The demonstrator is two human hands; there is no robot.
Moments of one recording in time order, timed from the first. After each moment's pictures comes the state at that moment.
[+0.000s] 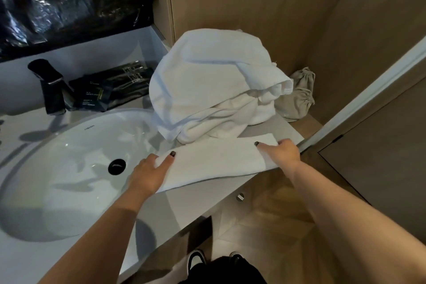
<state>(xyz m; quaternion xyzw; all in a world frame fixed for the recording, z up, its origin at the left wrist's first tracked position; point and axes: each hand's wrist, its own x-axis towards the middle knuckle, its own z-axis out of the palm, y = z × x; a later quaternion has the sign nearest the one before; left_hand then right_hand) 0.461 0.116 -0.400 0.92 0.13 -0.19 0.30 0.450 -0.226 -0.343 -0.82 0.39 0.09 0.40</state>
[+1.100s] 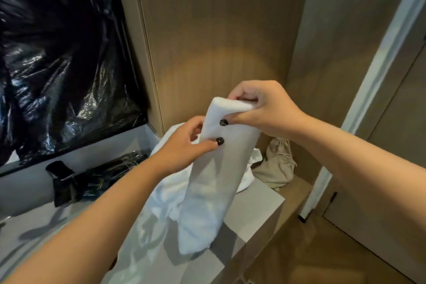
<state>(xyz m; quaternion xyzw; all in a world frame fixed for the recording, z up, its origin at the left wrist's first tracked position) 0.491 0.002 -0.112 0.78 -0.30 -0.06 0.54 0.437 -0.200 -0.038 -0.89 -0.19 -0.22 0.36</state>
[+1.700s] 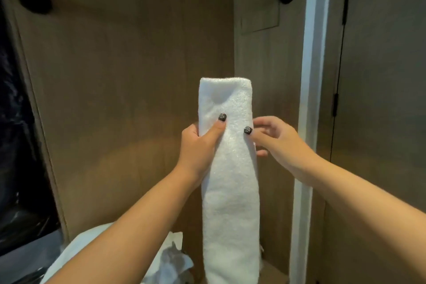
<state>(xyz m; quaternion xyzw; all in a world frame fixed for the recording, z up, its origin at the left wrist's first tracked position) 0.476 -0.284 0.040 0.59 -0.28 0.02 0.76 0.413 -0.456 0.039 -0.80 -0.05 -0.27 0.53</state>
